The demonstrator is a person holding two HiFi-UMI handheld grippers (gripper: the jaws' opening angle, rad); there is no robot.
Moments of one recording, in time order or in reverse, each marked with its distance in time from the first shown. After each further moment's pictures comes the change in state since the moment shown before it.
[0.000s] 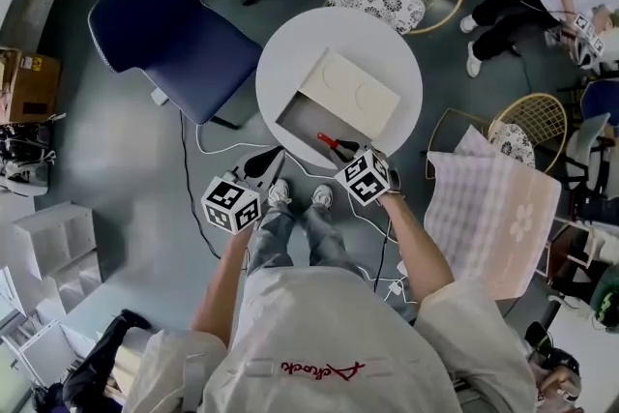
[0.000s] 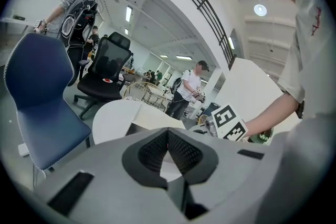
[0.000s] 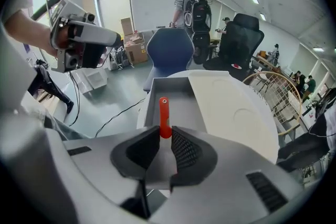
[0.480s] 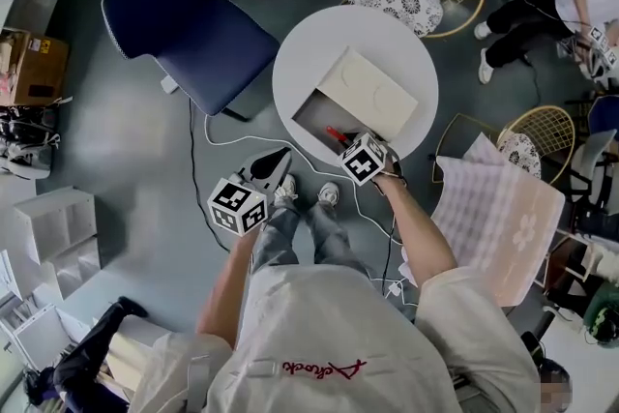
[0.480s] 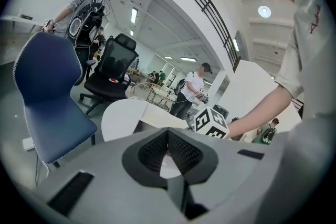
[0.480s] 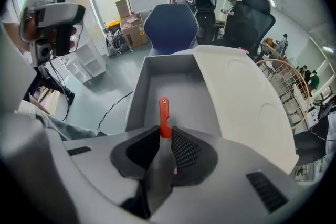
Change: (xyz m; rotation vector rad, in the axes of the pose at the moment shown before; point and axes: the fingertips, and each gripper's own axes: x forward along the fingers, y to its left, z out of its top) left arm -0.021 0.013 -0.006 -0.038 -0.020 0.045; right arm 0.053 -0.006 -0.006 -0.003 0.194 0.039
